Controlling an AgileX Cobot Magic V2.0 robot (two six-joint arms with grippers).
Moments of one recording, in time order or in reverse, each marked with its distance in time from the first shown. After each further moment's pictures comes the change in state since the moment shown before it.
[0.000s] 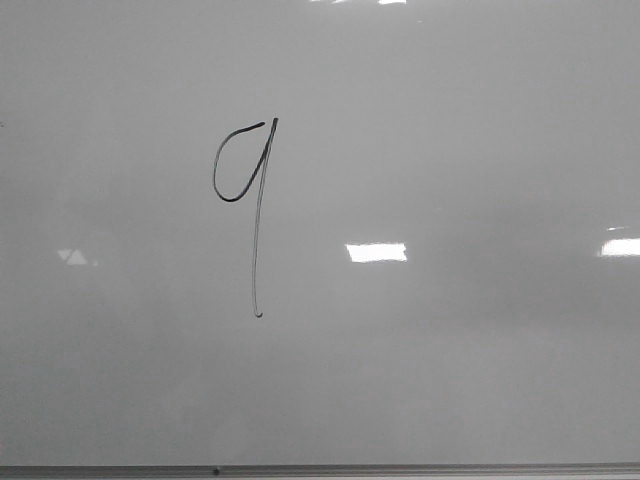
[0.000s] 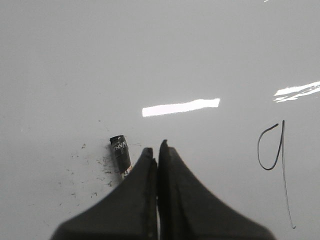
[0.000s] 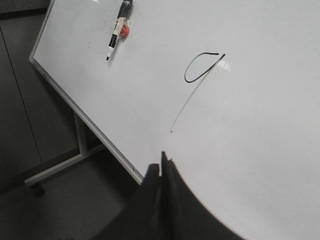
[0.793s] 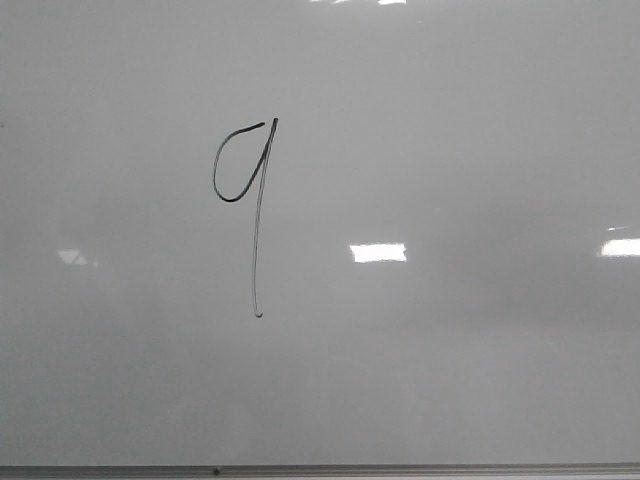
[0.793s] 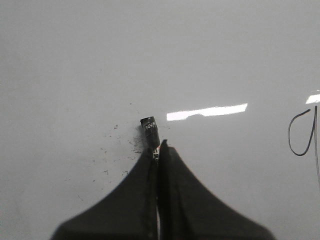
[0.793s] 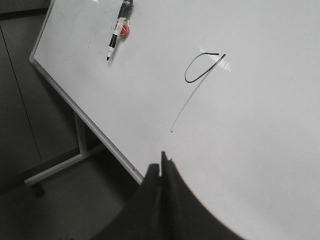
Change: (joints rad) left arm -0.061 -0.193 0.132 0.555 -0.034 -0.513; right arm 0.000 0.000 0.000 0.000 0.000 0.000
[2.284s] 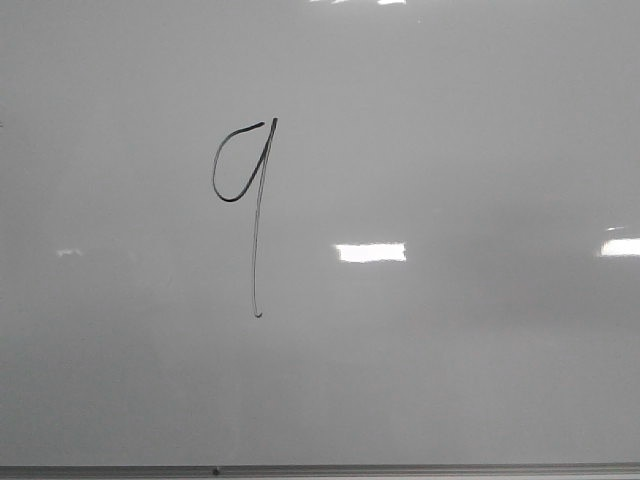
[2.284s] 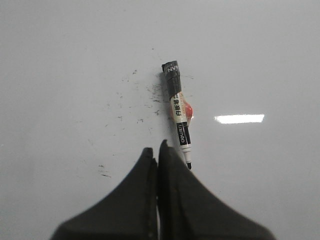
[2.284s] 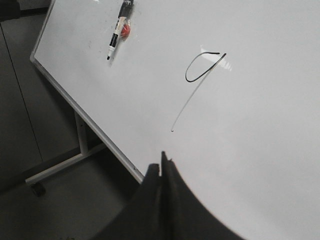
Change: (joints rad) left arm 0.060 -0.198 0.338 0.034 -0.165 -0.095; right arm 0.000 0.000 0.000 0.000 0.002 0.000
